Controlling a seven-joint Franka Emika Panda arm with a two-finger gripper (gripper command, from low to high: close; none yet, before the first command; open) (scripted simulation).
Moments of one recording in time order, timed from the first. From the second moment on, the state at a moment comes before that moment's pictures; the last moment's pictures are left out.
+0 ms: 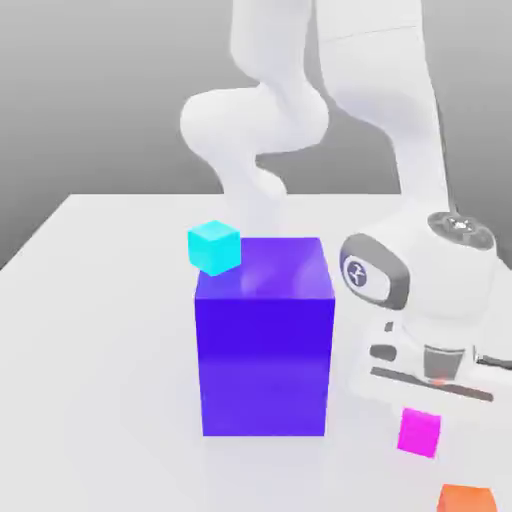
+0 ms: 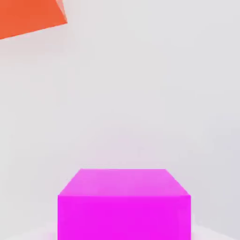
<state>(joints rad) 0.28 0.34 0.18 -2.55 -0.23 2.88 1.83</state>
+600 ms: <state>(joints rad) 0.44 -0.26 0.31 -2.97 0.19 2.71 1.67</state>
